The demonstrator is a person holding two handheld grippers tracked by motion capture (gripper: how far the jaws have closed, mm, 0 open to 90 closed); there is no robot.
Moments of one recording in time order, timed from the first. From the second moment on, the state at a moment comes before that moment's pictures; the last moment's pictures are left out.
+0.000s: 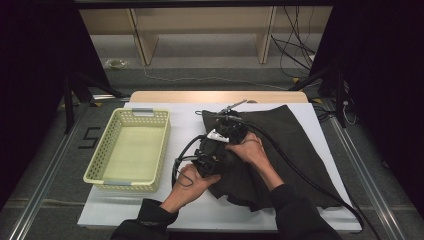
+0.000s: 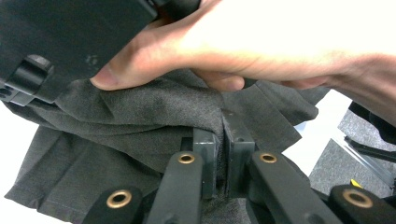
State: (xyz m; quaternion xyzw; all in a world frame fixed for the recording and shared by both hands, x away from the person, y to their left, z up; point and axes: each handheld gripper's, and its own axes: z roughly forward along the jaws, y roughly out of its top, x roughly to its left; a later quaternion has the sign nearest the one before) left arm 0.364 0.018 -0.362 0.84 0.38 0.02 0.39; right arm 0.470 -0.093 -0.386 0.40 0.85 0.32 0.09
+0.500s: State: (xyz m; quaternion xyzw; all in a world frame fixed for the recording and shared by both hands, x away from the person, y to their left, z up) left arm 0.363 0.017 -0.360 0.84 0.37 0.02 0.40; right arm 0.473 -0.093 -0.384 0.40 0.86 0.31 0.09
